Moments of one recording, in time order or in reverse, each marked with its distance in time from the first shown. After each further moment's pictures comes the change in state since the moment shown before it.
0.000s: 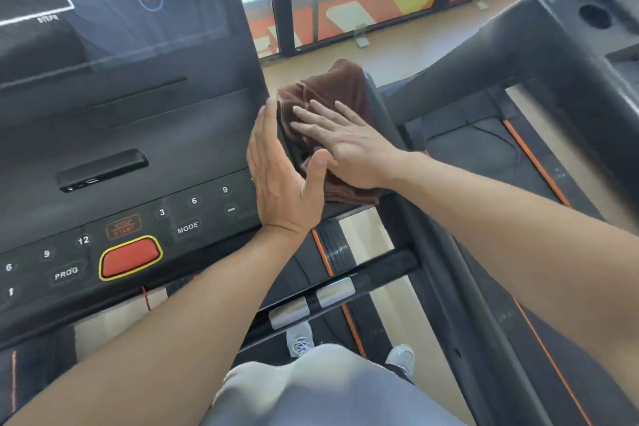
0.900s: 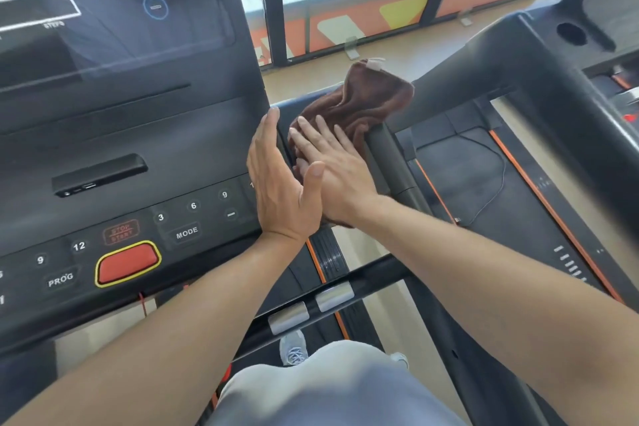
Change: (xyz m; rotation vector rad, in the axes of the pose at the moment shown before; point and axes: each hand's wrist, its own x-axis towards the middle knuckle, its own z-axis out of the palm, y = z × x) left_hand -0.002 -0.001 -0.002 -0.070 0.015 0.000; right_hand -0.002 -0.046 0.038 -0.055 0.189 0.255
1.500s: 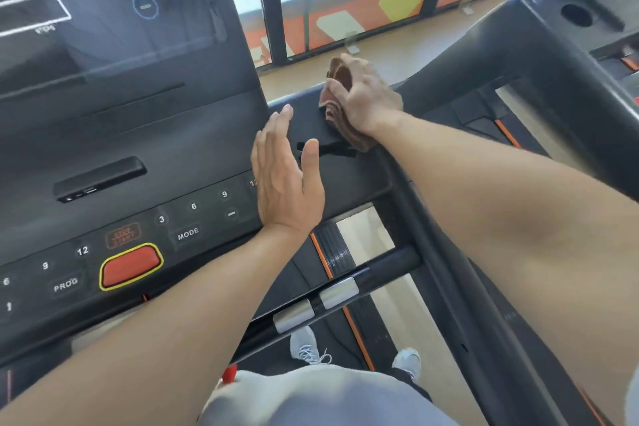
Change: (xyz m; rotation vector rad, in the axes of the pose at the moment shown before) left_hand 0.004 -0.002 0.004 0.144 -0.095 -0.010; right_hand 0.074 0.079 -0.045 0.258 0.032 0.480
